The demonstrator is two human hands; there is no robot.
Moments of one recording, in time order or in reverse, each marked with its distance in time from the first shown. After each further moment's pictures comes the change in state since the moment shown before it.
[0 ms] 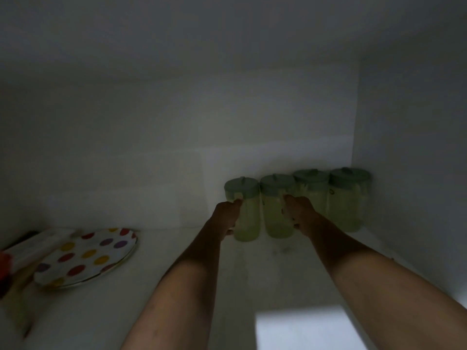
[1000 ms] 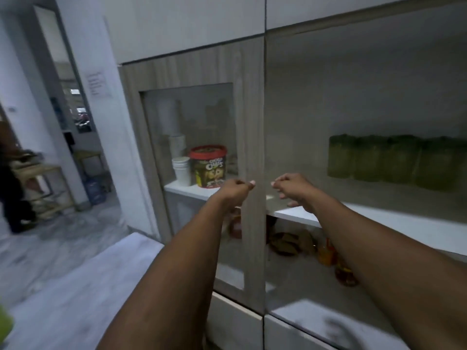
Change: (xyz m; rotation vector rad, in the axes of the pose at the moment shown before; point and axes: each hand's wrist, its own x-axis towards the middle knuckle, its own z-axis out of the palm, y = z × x) left_hand -0.499 -0.119 -0.155 0.173 0.387 -0.013; right_hand -0.450 0.027 0.033 -0.275 -0.678 -0.316
